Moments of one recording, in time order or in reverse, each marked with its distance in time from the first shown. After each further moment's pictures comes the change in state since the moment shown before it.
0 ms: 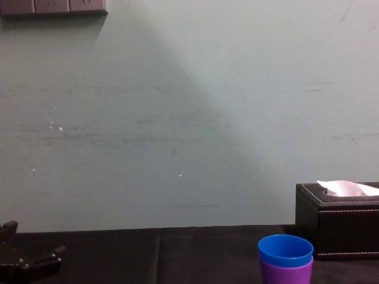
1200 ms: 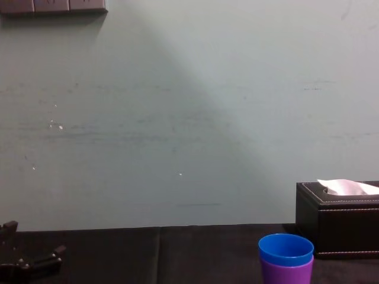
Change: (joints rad) left arm 0.000 0.000 0.000 0.000 0.000 0.000 0.000; right arm 0.138 -0.064 -0.168 0.077 -0.113 0.050 0.004
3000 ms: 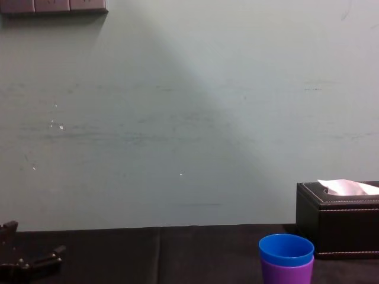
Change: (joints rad) left arm 0.000 0.000 0.000 0.000 0.000 0.000 0.000; right arm 0.119 -0.062 -0.076 0.081 -0.014 0.047 0.008
